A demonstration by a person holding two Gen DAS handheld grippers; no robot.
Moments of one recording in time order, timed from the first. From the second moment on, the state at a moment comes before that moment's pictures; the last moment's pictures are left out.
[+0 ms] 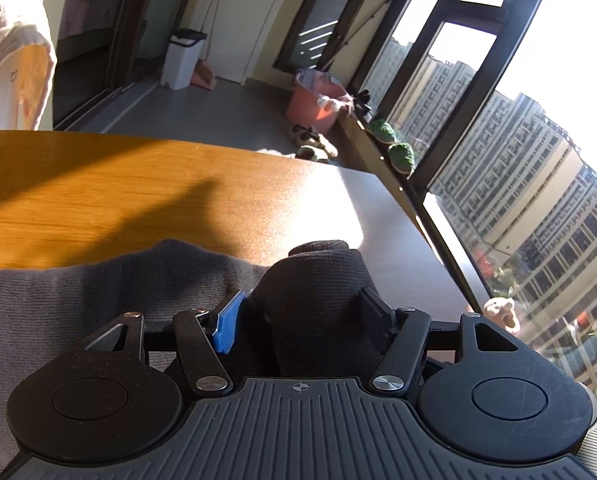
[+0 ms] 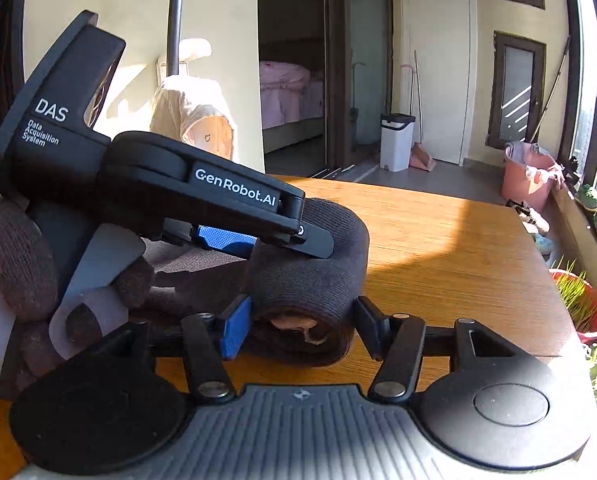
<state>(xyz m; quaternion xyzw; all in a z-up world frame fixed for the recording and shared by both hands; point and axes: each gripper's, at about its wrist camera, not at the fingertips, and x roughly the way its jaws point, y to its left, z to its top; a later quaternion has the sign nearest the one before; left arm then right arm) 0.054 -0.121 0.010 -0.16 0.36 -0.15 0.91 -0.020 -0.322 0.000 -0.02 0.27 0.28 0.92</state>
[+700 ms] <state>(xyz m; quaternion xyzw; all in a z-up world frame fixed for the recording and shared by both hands) 0.045 -0.115 0.025 -0.19 0.34 -0.18 0.90 0.002 -0.345 0.003 0.02 0.28 0.20 0.94</state>
